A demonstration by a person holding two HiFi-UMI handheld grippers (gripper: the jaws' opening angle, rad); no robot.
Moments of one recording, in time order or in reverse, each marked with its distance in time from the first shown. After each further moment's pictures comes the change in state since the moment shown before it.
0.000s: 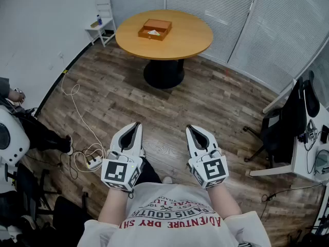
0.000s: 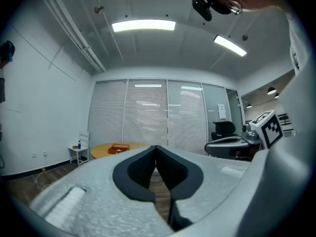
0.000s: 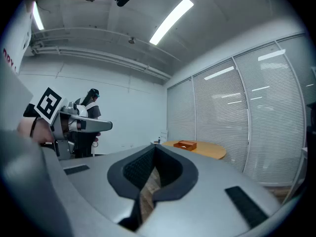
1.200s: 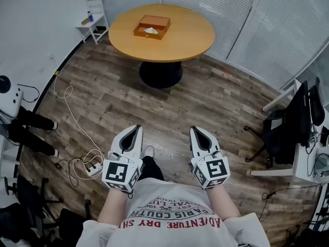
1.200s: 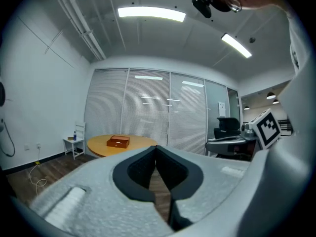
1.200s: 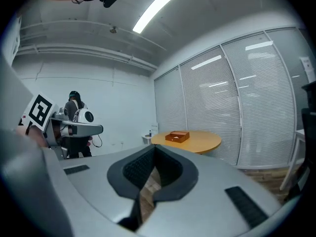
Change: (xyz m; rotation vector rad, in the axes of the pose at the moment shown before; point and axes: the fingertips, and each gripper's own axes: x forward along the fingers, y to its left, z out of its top) left arm 0.085 0.082 -0.040 -0.048 0.087 -0.044; right arm 0.105 -0.041 -0.035 0.125 0.090 -0.103
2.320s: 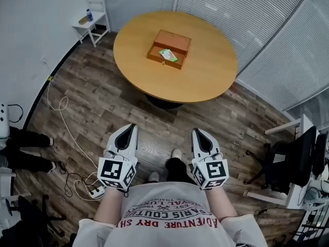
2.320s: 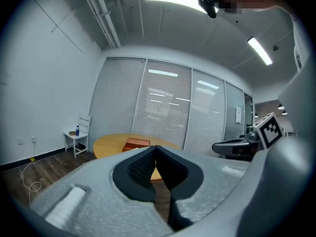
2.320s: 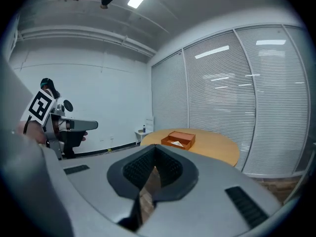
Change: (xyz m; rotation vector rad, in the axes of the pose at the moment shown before) left arm 0.216 0.298 0.032 -0.106 0.029 0.040; right arm 0.348 -0.028 0.057 -0.037 0.103 -0.045
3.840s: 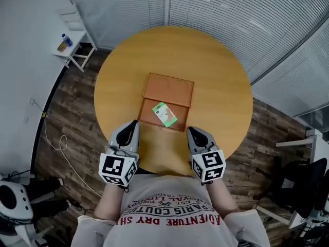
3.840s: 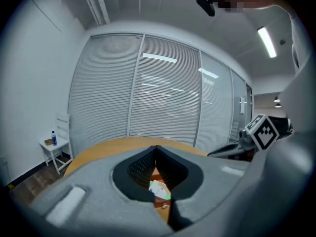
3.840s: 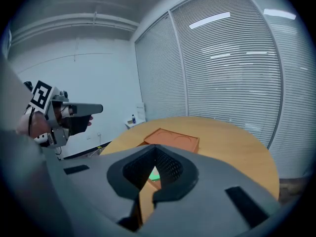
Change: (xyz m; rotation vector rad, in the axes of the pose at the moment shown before) left arm 0.430 0.168 0.063 0.072 0.108 -0.118; right arm 0.403 -0.187 0.036 0.098 0.211 0.006
